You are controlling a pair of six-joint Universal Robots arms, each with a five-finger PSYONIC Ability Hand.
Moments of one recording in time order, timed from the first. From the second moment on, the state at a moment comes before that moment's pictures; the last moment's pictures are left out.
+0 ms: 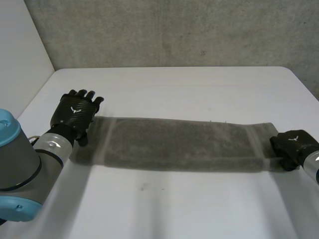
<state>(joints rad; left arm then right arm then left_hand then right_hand) 4.41 -1.82 -1.84 3.55 -1.49 3.65 1.49 -1.21 1.84 -0.11 1.29 2.45 0.18 0.17 0.17 0.17 0.03 0.95 1.17 1.17 1.17 0.95</state>
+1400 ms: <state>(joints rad) 4.16 -1.81 -1.83 3.60 -1.50 3.48 2.01 -1.31 1.81 -0.21 1.33 2.89 0.18 0.17 0.17 0.17 0.03 0.21 0.23 0.21 0.23 0.06</state>
